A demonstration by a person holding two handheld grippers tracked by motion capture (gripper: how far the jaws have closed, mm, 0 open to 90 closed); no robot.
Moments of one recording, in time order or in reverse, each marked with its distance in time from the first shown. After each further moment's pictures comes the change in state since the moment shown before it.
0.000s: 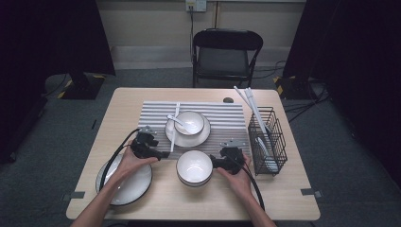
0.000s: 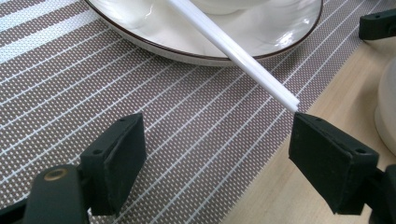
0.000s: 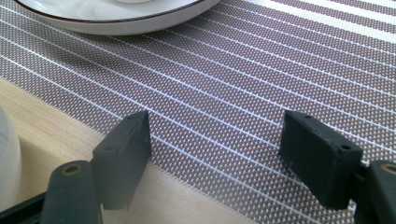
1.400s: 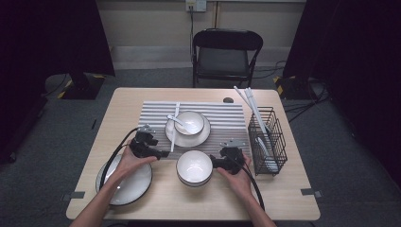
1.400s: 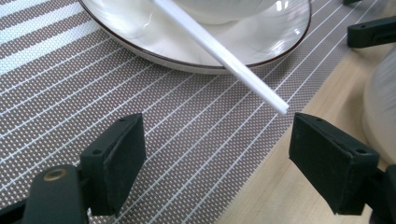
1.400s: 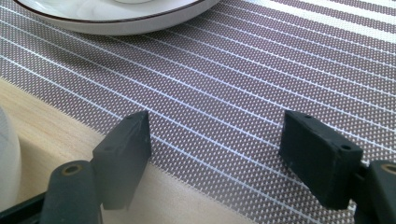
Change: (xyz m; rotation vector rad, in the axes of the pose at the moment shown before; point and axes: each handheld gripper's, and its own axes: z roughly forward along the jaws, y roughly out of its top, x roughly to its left) left arm -0.001 0.002 -0.007 -0.028 -0.018 -0.009; right arm 0.000 0.000 0.000 0.000 0.000 0.001
